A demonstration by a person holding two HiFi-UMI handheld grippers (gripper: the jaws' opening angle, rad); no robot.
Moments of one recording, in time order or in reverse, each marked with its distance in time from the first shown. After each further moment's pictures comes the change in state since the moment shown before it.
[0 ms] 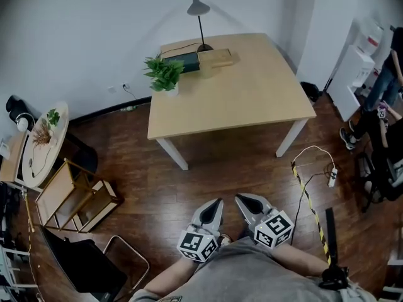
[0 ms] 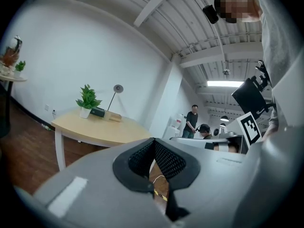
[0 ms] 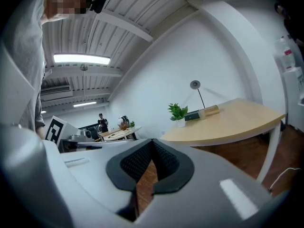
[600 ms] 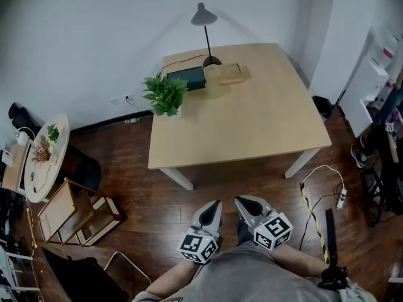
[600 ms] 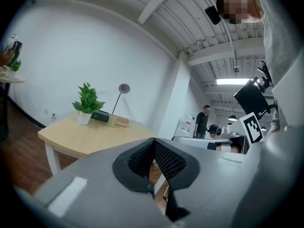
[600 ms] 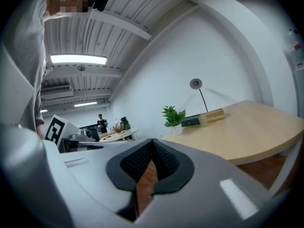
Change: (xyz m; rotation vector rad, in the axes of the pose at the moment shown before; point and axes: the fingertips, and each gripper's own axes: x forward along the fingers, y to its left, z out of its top) left arm 0.123 0.099 0.030 0.006 -0.011 0.058; right arm 0.113 -0.107 0.040 -0.013 -0.010 0.041
